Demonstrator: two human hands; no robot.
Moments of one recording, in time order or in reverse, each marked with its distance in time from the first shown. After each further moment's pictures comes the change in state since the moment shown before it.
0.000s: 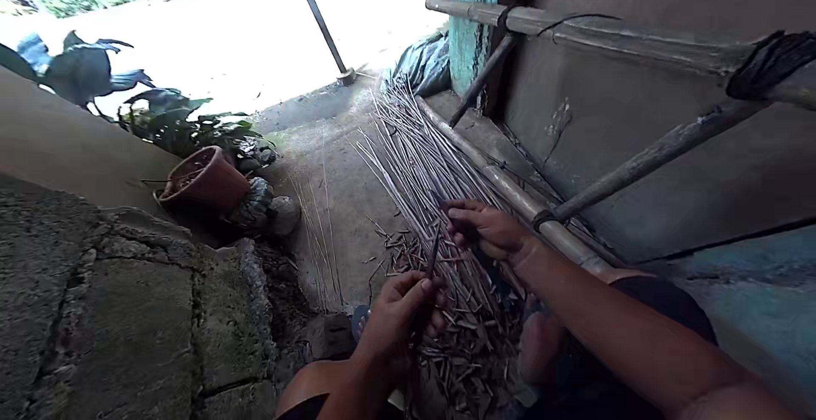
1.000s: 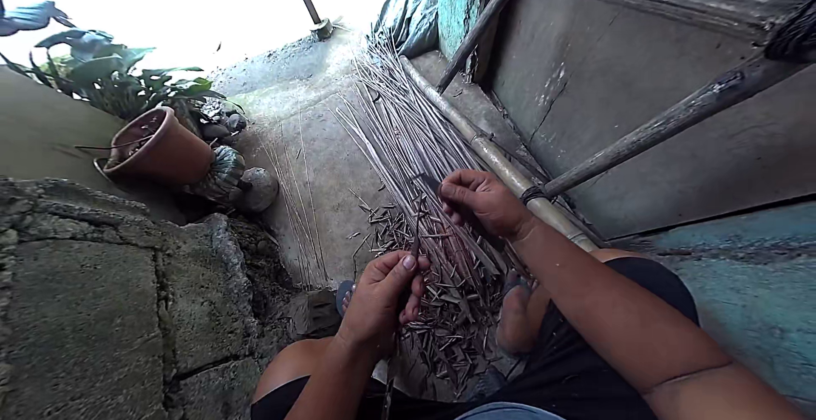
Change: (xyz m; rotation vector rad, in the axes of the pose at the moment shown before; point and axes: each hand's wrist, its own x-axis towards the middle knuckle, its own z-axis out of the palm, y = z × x) left_hand 0.004 0.000 -0.001 -0.172 -0.044 0.019; right_hand 0.002 0.003 -0.021 -0.278 -0.090 -0.267
